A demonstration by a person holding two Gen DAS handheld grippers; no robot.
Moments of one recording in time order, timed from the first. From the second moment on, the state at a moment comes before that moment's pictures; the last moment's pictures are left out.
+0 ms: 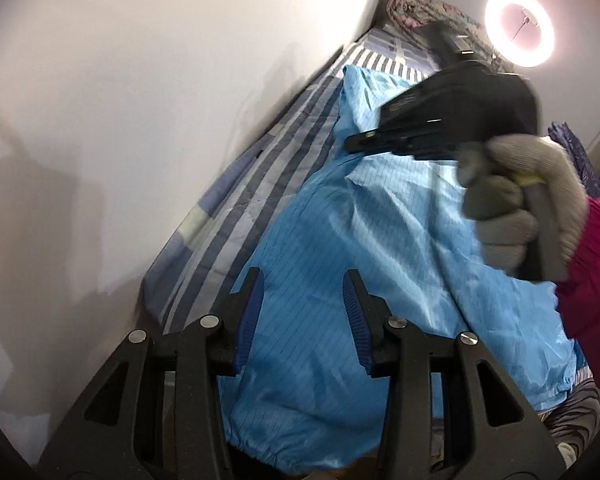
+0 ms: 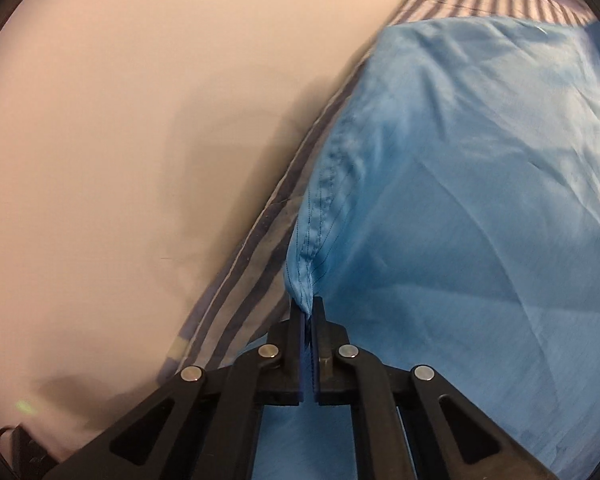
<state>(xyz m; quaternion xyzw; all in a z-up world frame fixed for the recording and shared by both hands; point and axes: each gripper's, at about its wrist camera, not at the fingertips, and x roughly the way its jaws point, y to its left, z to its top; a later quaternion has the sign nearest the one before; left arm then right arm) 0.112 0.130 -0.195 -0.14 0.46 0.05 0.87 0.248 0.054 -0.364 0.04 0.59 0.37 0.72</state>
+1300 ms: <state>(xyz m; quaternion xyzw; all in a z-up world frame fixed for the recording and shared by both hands) 0.123 0.086 -0.244 -0.07 0.54 -0.03 0.84 0.279 -0.219 -0.377 0.24 0.56 0.36 0.71</state>
